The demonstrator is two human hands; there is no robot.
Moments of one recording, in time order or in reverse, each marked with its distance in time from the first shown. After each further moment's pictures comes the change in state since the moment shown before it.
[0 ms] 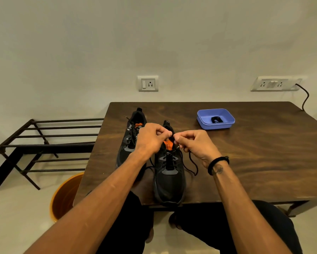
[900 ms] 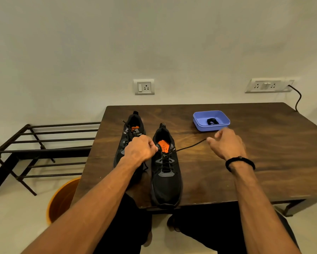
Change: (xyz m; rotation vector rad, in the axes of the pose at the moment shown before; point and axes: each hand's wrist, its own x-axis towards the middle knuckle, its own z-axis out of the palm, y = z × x) left_hand 0.002 -0.025 -0.005 0.436 -0.174 -0.226; right_hand -0.014 -0.003 -0.071 -0.733 0.484 0.258
